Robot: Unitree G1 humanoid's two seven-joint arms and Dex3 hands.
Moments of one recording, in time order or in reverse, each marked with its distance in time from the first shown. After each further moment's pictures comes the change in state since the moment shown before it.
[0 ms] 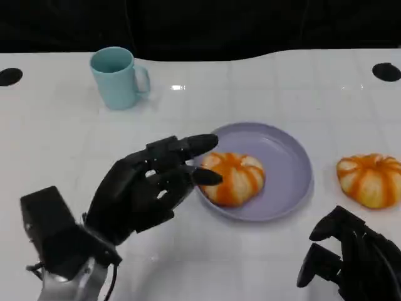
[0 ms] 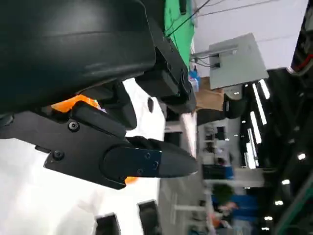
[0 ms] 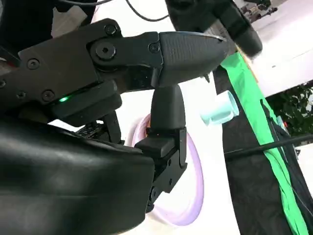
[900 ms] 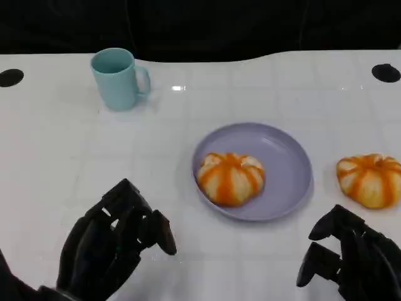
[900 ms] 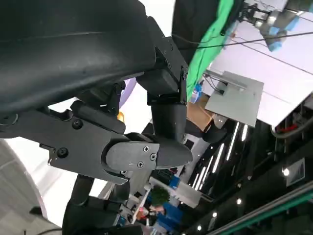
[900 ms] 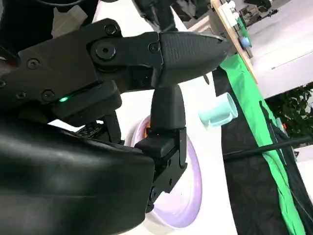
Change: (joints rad) left arm 0.275 -0.064 0.134 -0.203 -0.286 0.340 -0.017; right arm 0.000 -0.009 0.005 -0.013 0.004 0.004 -0.002
